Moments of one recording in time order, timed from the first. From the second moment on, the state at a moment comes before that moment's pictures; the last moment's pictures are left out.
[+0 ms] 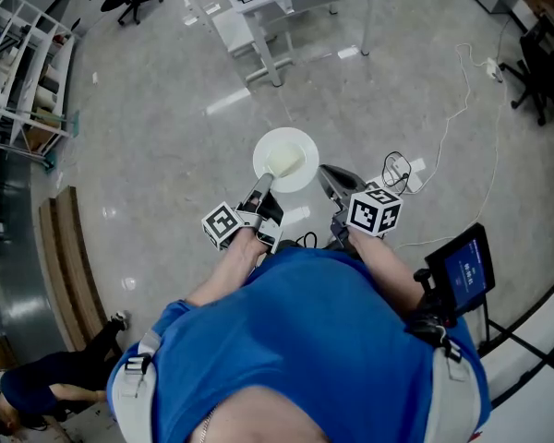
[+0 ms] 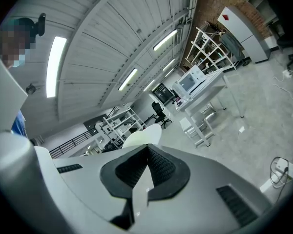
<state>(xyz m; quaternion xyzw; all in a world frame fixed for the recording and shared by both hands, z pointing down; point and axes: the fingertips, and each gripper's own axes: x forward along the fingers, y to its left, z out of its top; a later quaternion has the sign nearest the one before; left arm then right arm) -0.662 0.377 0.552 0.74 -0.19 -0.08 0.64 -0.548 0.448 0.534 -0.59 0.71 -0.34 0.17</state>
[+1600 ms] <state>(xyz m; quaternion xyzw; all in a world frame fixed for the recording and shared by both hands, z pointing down) -0.501 0.217 0.548 0.74 -0.14 -0.06 0.65 -0.396 0.304 0.537 -0.64 0.67 -0.33 0.18</state>
